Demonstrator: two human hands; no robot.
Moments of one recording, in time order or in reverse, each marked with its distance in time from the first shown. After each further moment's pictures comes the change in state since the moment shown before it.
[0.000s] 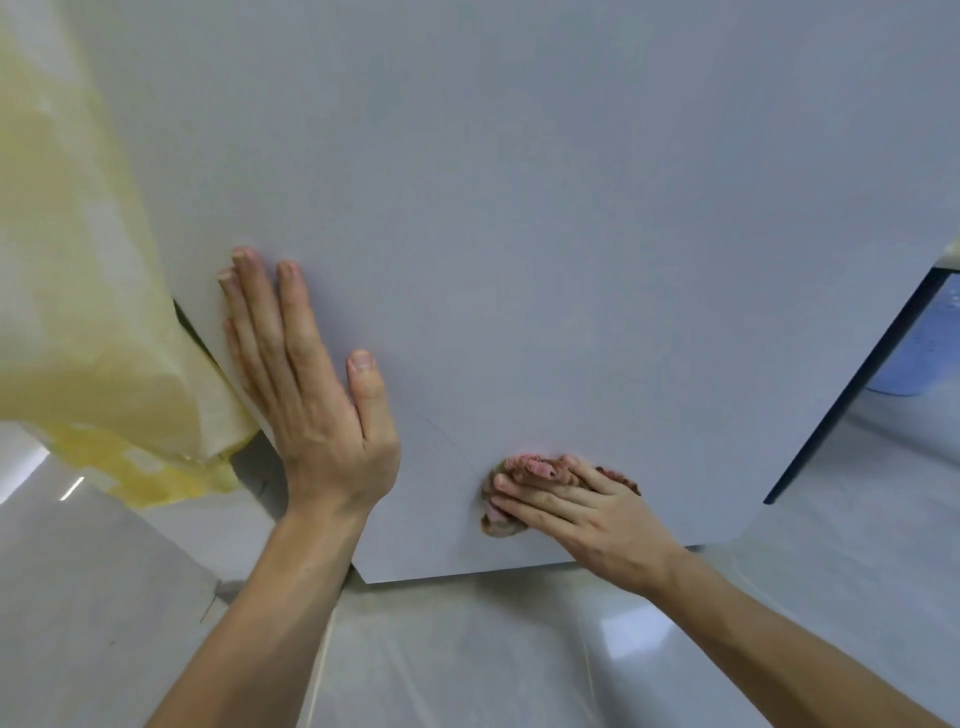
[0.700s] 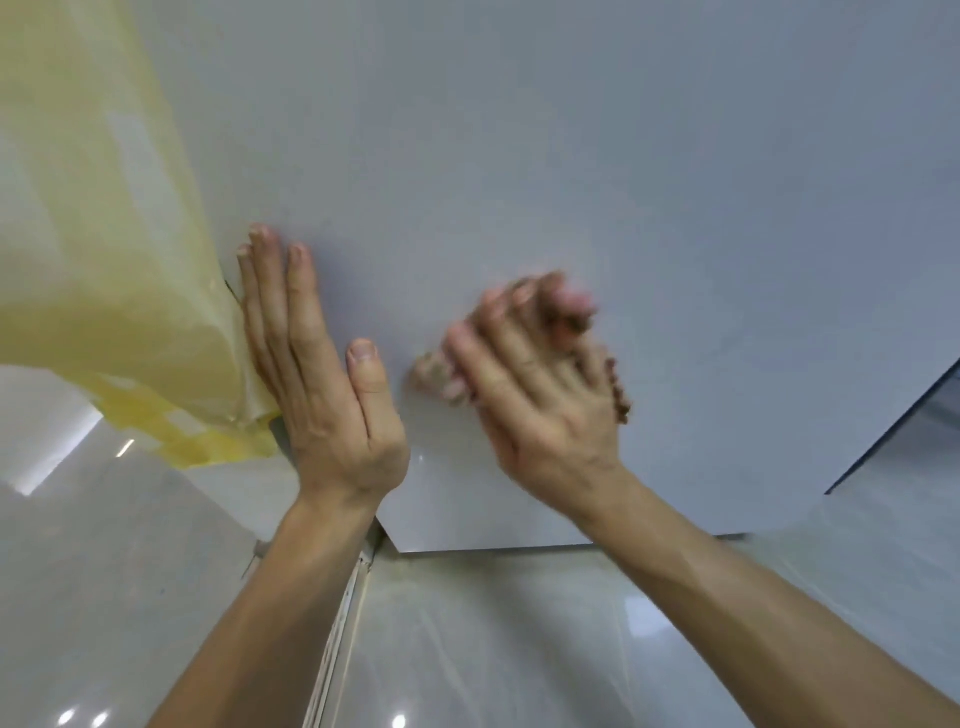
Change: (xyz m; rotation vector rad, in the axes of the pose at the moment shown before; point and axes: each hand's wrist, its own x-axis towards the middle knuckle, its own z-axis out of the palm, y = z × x) left_hand -0.008 -0.019 -0.015 -0.069 -0.011 0.036; right_hand 0.142 -0.021 -0.046 0.098 0.601 0.362
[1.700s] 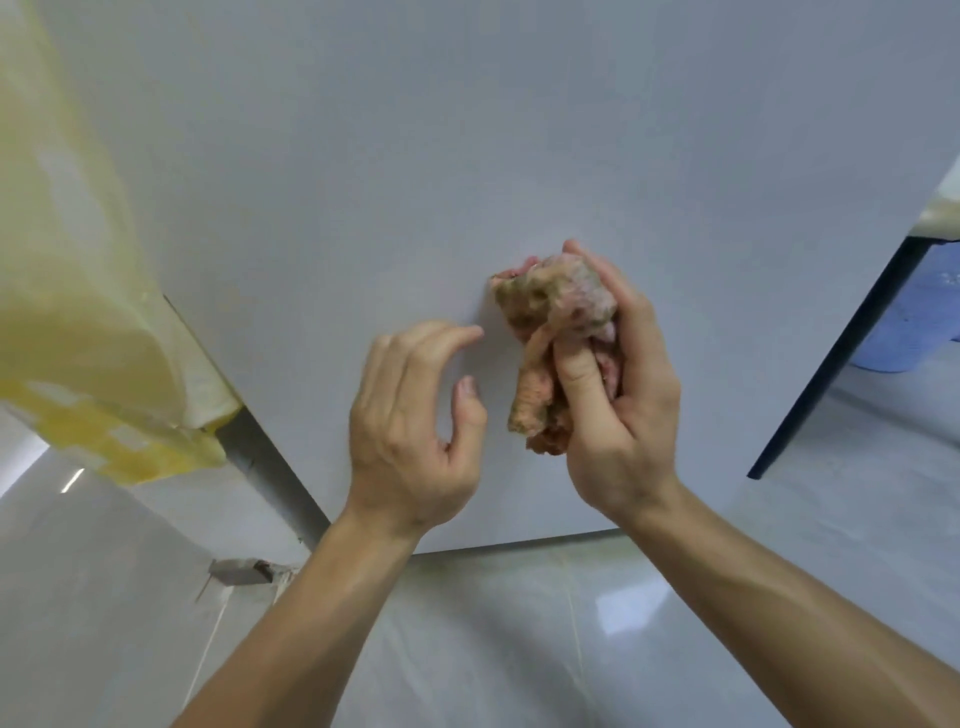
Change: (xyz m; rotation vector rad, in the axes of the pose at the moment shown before) left_hand -0.018 0.073 0.023 -0.139 -0.220 0.126; right_hand 0.032 0.009 -0.096 0.936 0.114 0.650
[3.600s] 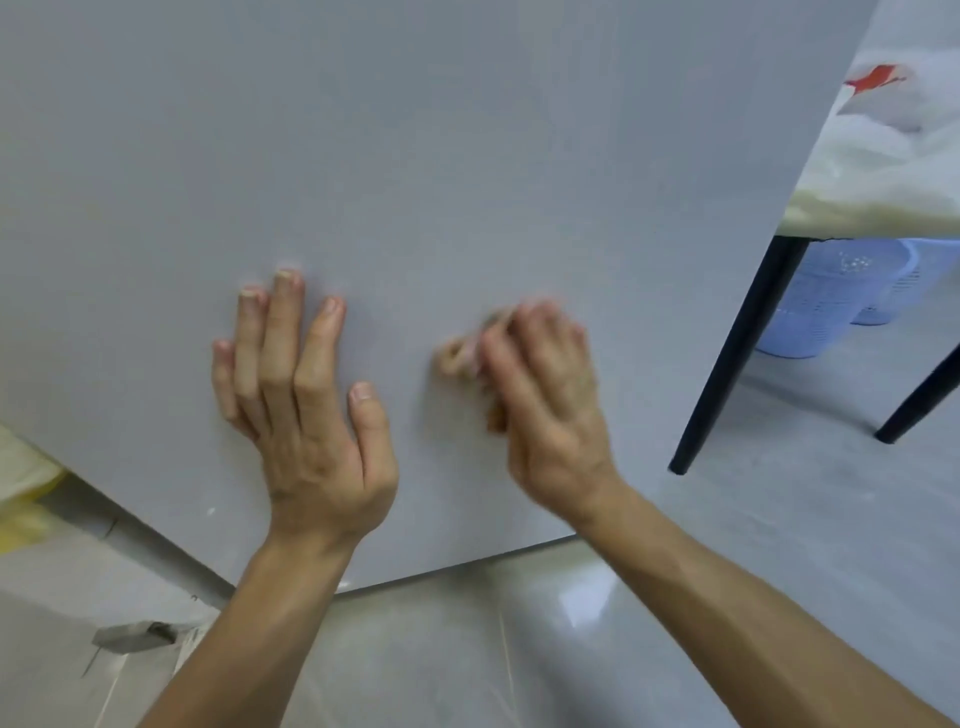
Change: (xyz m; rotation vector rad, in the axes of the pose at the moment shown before) left_hand 0.005 0.000 0.060 0.223 0.176 -0.006; right_hand -0.002 0.094 -0.088 -0.889 -0.091 -0.523
